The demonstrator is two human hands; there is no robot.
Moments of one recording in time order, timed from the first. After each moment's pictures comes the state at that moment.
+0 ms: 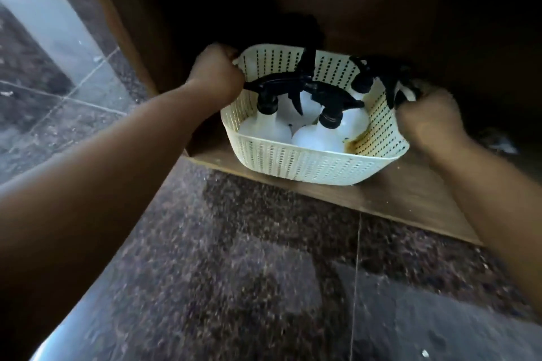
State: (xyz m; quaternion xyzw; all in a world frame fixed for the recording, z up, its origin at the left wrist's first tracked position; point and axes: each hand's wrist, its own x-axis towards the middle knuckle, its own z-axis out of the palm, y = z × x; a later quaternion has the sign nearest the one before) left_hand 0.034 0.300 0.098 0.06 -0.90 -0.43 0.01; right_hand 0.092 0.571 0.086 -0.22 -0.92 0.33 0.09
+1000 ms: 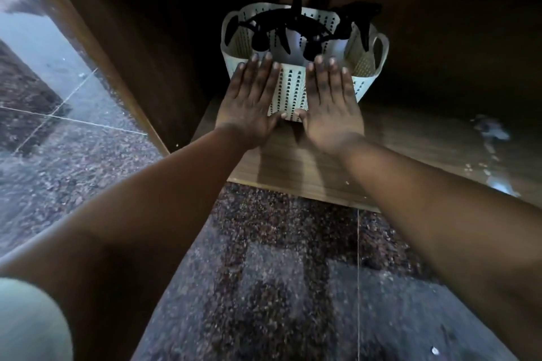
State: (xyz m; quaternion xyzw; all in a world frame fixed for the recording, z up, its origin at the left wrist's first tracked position) left_hand 0.021 0.344 0.001 -0.21 -0.96 0.08 0.17; right_hand 0.046 0.514 0.005 0.08 -0.97 -0.13 0.17
